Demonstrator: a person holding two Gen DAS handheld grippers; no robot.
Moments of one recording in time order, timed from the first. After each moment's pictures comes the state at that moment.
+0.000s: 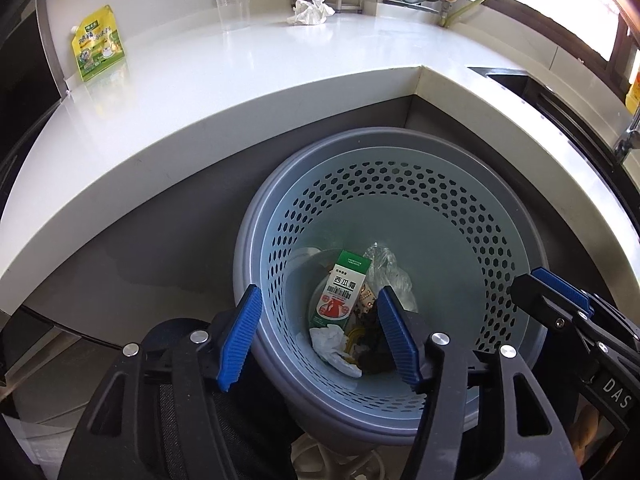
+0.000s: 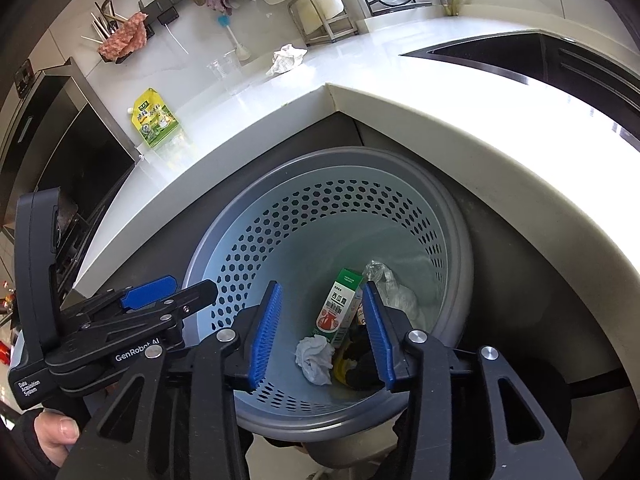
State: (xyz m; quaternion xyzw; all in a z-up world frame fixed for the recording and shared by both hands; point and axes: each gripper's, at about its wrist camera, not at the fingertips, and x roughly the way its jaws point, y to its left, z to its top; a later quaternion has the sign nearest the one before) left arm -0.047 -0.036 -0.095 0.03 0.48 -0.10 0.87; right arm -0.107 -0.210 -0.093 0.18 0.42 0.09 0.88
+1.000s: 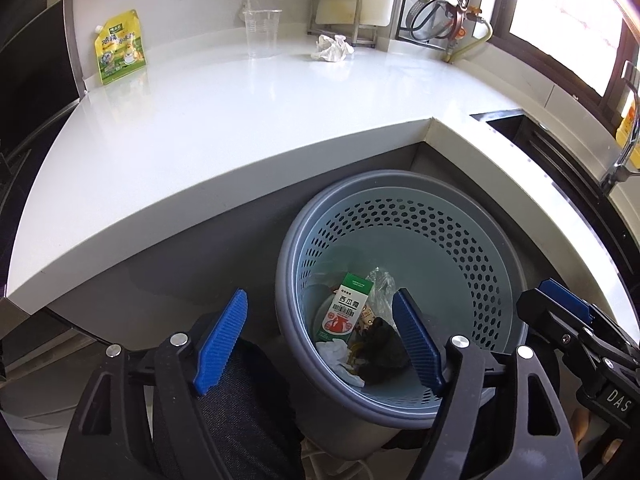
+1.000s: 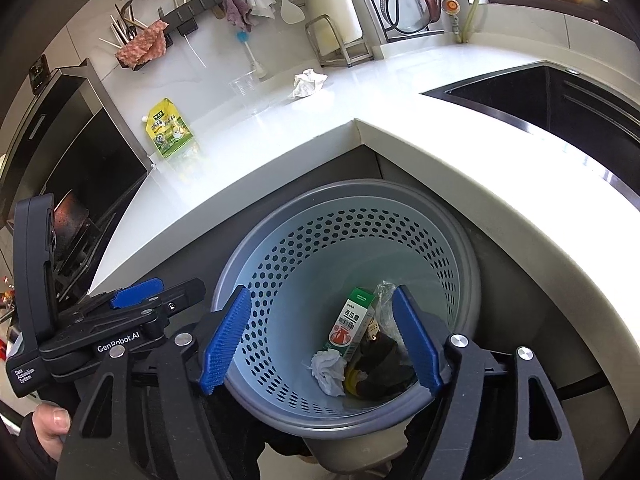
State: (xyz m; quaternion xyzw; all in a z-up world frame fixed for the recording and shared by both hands) left arm -0.057 0.001 -0.059 0.00 0.44 -0.10 0.89; right arm -0.116 -0.192 -0.056 0.16 0.39 0.09 0.90
